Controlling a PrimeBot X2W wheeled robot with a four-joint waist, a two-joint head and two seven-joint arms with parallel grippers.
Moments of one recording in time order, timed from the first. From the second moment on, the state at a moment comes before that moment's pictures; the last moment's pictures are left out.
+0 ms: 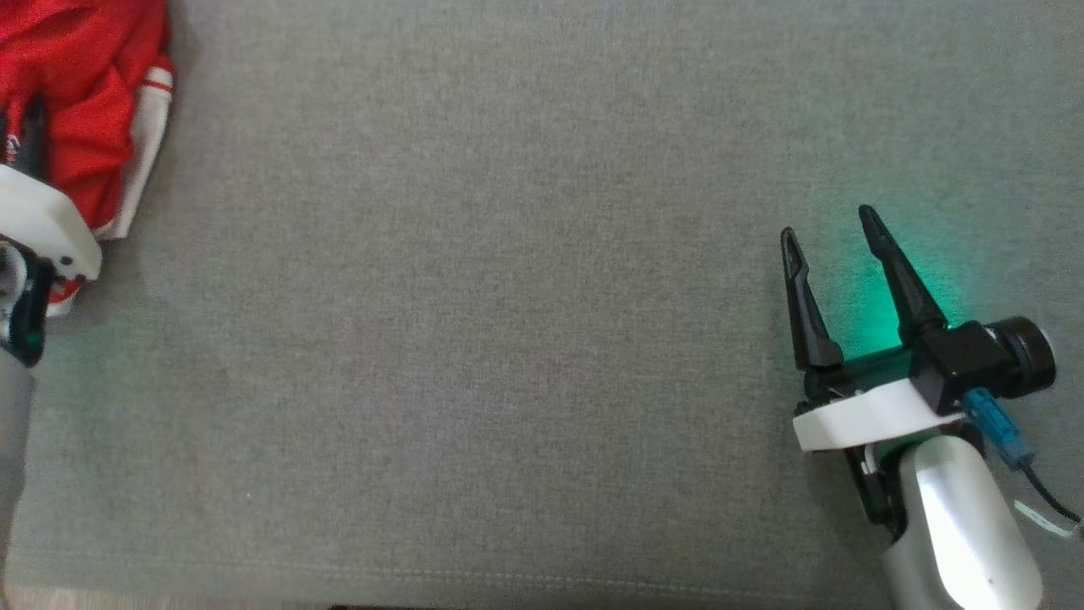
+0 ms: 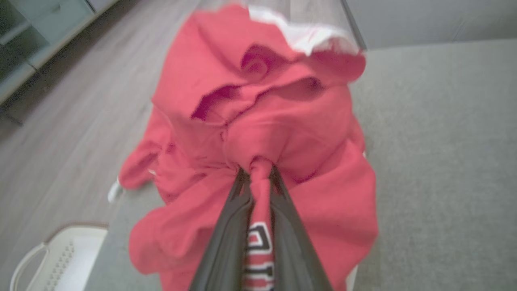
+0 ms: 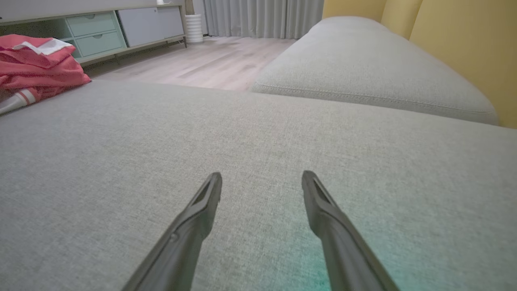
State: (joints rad) left arm -0.83 0.48 -0.27 0.83 -0.43 -0.13 0.07; right arm -0.19 -0.05 0.08 0.13 -0.07 0.13 -0.21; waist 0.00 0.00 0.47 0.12
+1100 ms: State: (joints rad) left arm -0.76 0.31 -0.63 0.32 -0.73 -0.11 0.19; right arm -0.03 -0.04 0.02 0.25 0.07 0.13 -0.25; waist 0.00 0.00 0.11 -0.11
